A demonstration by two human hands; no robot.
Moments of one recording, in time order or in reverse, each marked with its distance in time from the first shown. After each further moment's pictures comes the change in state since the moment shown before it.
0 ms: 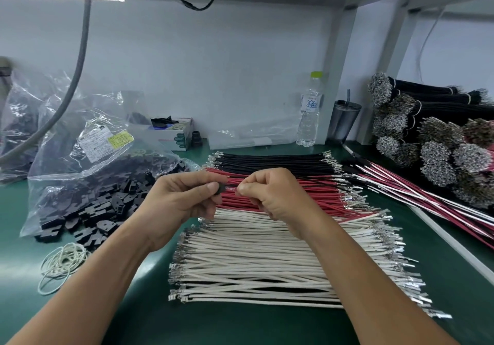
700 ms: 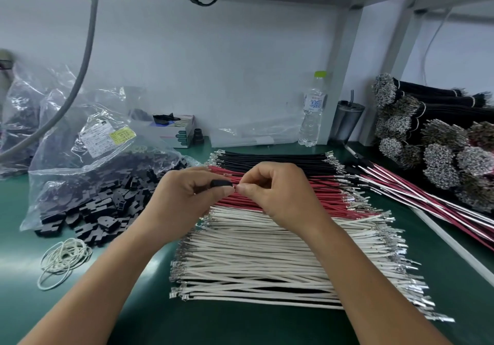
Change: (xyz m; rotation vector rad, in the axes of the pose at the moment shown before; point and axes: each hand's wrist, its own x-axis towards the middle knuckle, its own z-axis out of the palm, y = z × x) left_hand -0.007 0.006 0.011 0.601 0.103 0.324; right_hand -0.002 0.005 0.000 -0.299 0.137 -0.288
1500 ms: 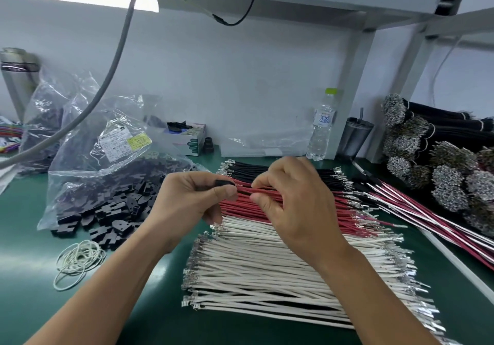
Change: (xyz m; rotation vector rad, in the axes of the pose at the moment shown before) left_hand 0.004 0.001 -0.009 -0.385 0.084 -0.254; right_hand -0.015 -0.023 -0.008 -0.512 0.212 -0.381
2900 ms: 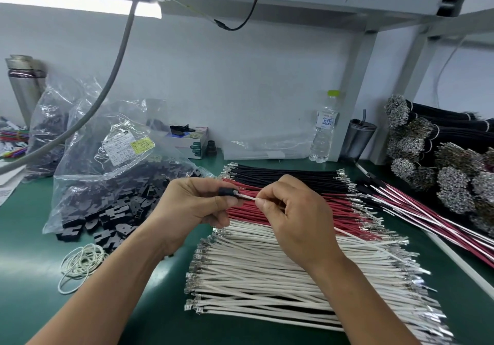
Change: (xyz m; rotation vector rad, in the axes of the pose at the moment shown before) left_hand 0.003 -0.003 -0.008 -0.146 -0.129 -0.112; right_hand -0.010 -0.001 0.015 0.228 -0.009 0.194
